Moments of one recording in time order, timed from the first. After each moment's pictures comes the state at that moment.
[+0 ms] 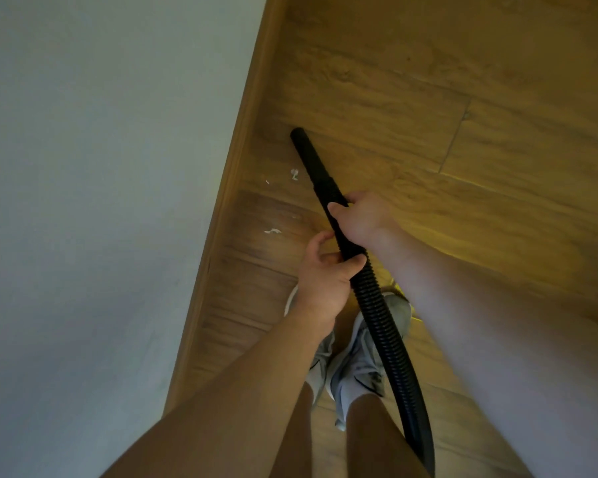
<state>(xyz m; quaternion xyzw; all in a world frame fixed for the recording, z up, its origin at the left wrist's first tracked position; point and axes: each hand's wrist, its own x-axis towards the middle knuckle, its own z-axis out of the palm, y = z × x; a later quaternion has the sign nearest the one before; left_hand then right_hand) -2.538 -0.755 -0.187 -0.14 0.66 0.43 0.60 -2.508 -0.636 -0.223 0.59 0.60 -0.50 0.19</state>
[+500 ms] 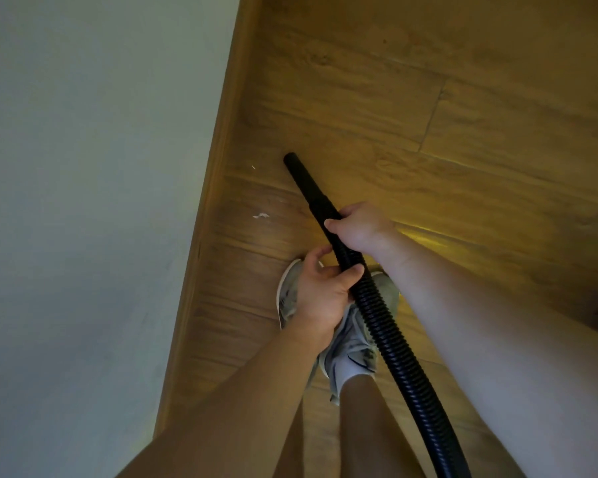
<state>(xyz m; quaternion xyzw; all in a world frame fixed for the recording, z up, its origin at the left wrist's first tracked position) -2.509 -0.790 -0.156 -0.16 0.63 0.42 0.63 -2.470 -0.667 -0.208 0.58 0.58 -0.50 0.28</state>
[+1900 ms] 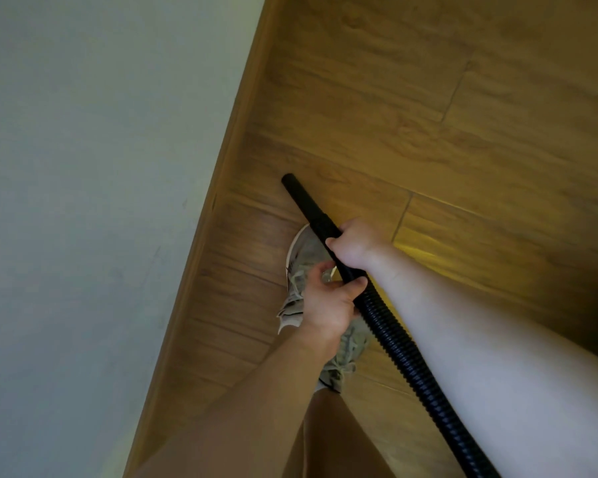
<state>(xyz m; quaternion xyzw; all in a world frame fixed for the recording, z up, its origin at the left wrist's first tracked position) -2.471 -0.894 -0.164 -0.19 0.65 0.40 0.62 -2.453 -0.777 -0.214 0.54 0.63 -0.45 0.33</state>
